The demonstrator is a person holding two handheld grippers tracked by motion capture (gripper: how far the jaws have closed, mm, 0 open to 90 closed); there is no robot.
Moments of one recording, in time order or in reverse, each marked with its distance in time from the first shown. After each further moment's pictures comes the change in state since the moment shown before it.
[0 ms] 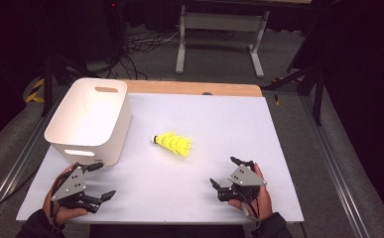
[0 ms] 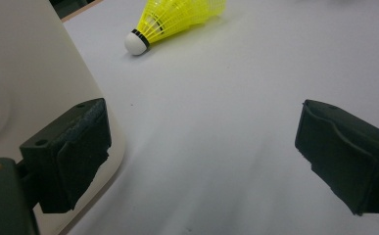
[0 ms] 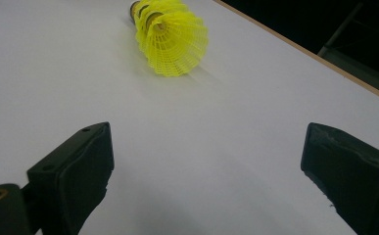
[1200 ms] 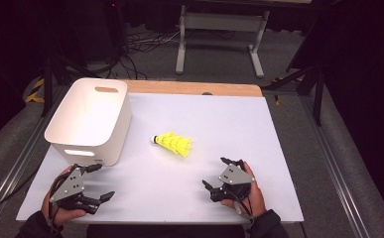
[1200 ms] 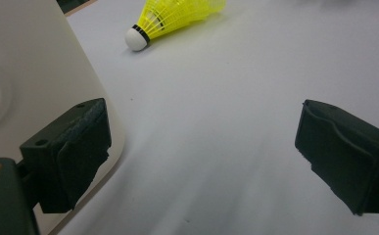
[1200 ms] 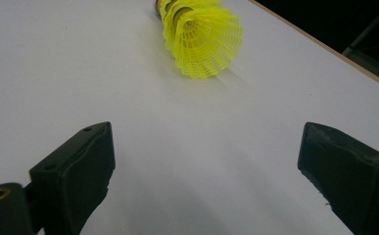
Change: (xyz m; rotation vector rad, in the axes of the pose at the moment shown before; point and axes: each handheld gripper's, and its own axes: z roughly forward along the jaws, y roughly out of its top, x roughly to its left) left arm -0.001 -0.003 -0.002 0.003 0.002 -0.010; right arm 0.012 0.007 0.018 0.031 0.064 -0.041
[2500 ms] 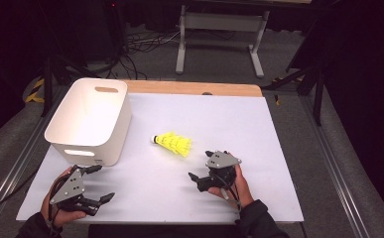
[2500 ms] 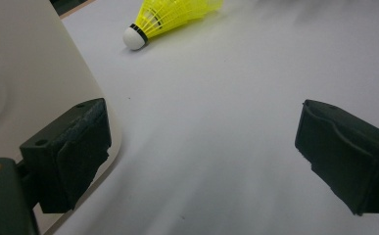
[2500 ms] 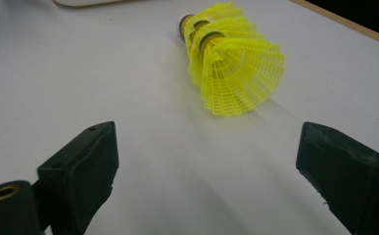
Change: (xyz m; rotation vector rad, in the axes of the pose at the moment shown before) left arm -0.004 0.001 -0.002 0.013 0.006 0.017; right arm -0.004 0.031 0.039 0.016 0.142 0.109
